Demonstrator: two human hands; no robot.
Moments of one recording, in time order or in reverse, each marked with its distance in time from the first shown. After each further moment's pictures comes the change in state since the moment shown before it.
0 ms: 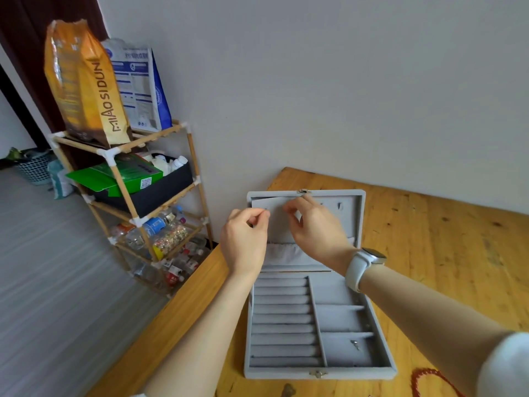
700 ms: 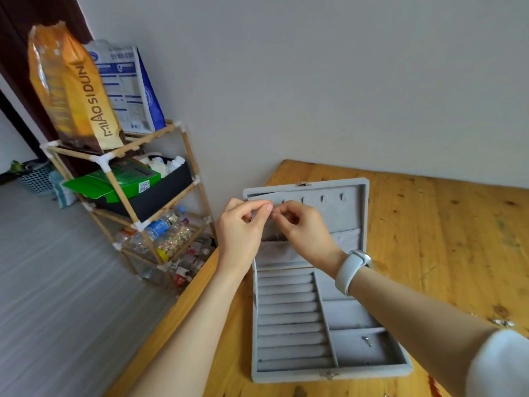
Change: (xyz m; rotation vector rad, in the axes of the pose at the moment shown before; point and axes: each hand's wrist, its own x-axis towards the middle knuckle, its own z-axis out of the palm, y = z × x) left_hand 0.011 0.000 -0.012 -0.169 -0.201 0.134; right_hand -0.001 -0.001 0.031 0.648 0.024 0.150
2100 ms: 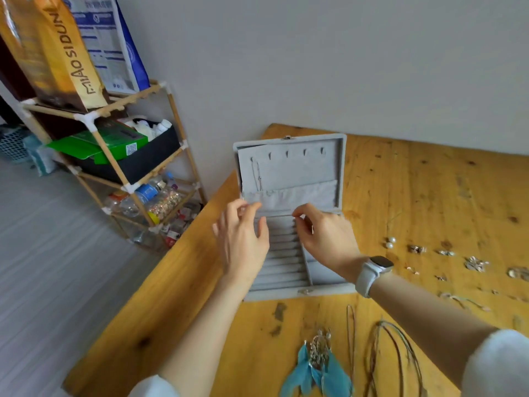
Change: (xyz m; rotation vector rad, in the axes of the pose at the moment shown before) left_hand -0.100 -0.026 0.000 0.609 0.018 0.159; right_hand -0.104 0.013 -0.035 -0.711 0.049 -0.148
